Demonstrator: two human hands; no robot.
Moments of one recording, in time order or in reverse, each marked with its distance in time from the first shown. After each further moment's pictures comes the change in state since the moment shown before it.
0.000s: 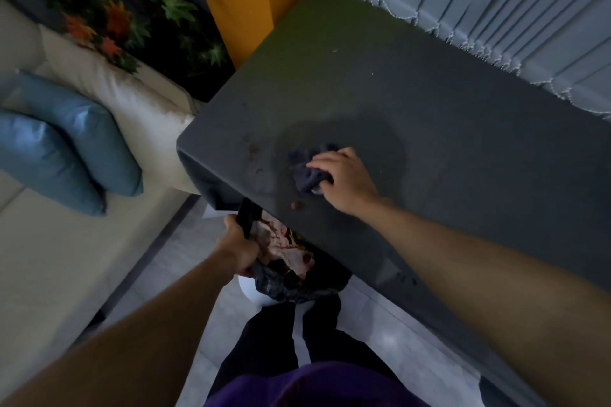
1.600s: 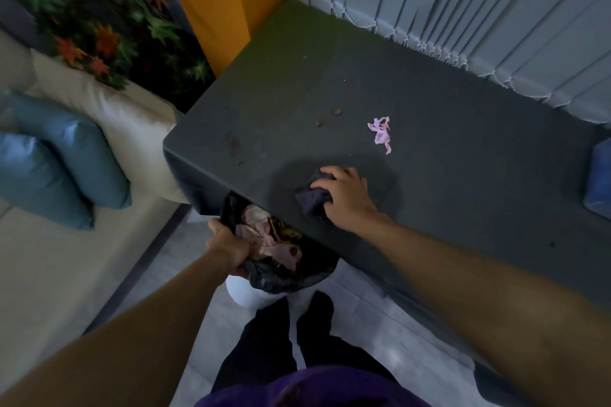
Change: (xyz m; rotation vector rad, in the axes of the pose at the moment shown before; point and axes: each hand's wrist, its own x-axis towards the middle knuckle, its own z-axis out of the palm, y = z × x) left_hand -0.029 -0.018 0.018 -0.012 0.050 -0.011; right_hand -0.084 0.007 -0.004 -0.079 -0.018 0.138
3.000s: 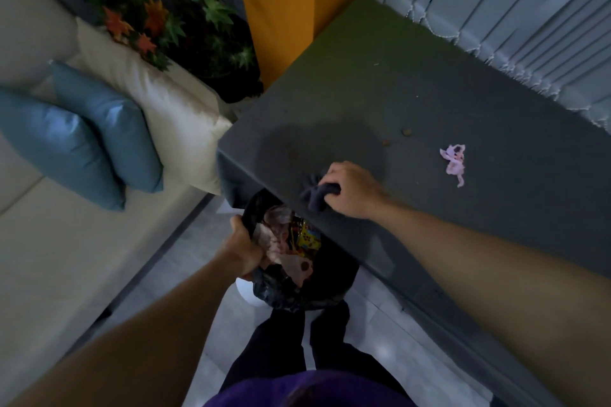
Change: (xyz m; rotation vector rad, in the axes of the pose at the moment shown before) left_hand 0.059 -0.004 -0.079 0.170 -0.066 0.000; right_hand 0.108 -0.076 0.015 0.031 -0.142 -0.192
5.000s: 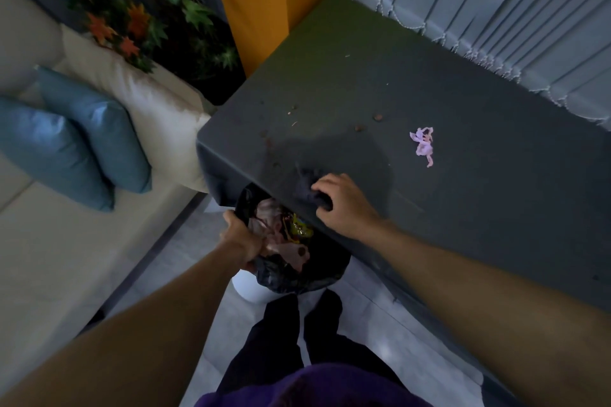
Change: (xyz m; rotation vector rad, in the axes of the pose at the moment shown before) left_hand -0.034 0.015 0.038 -0.110 0.072 -0.036; right_hand -0.073 0.009 0.023 0.084 0.189 -0.014
